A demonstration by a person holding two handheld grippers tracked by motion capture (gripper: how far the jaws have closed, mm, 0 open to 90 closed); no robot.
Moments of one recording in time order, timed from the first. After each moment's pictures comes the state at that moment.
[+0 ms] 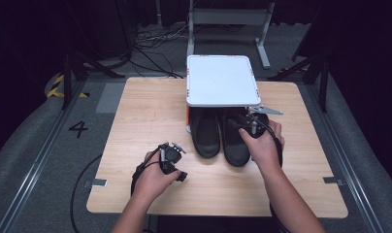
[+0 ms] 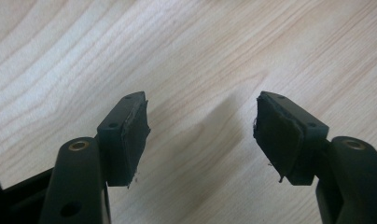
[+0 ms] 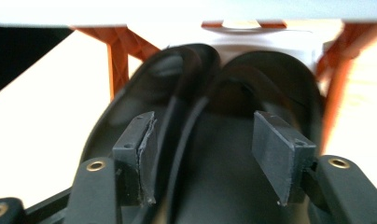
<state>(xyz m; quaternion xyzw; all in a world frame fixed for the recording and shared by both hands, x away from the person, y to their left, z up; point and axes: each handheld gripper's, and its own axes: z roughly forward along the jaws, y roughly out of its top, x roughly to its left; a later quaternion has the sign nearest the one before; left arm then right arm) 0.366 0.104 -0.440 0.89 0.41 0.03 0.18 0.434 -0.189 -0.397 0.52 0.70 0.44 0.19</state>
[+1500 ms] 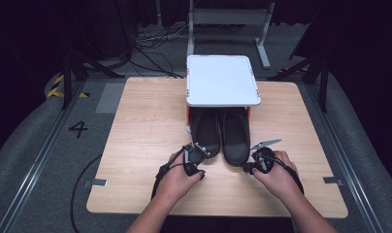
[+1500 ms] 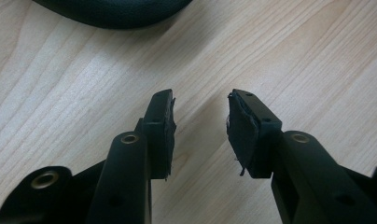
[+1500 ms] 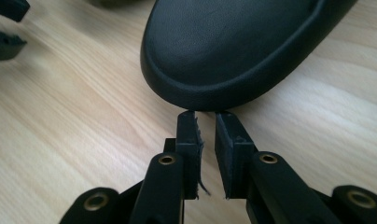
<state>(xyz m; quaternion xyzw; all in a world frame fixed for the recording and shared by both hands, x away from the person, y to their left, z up) 0.365 0.041 -0.443 0.91 0.37 0.05 0.20 0.366 -0.213 -0.448 0.47 0.84 0.27 0.07</state>
